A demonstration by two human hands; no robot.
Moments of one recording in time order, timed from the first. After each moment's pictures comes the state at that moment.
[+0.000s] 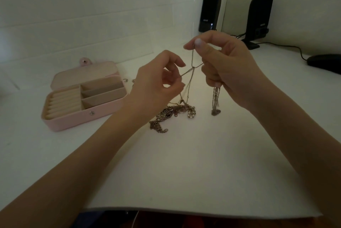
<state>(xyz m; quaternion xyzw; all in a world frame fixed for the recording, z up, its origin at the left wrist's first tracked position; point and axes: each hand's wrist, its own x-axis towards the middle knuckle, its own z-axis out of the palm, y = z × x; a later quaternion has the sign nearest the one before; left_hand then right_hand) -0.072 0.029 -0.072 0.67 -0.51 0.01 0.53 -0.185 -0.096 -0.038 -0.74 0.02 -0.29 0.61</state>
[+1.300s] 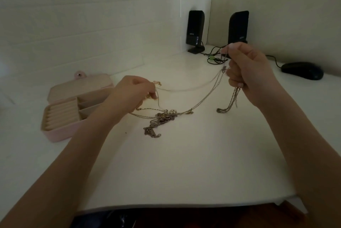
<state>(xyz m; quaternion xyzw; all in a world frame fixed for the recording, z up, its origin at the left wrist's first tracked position) -0.047 0.044 -0.051 0.78 -0.35 -0.18 0.49 -0.220 -0.143 -0.038 -0.66 0.15 -0.39 0.62</state>
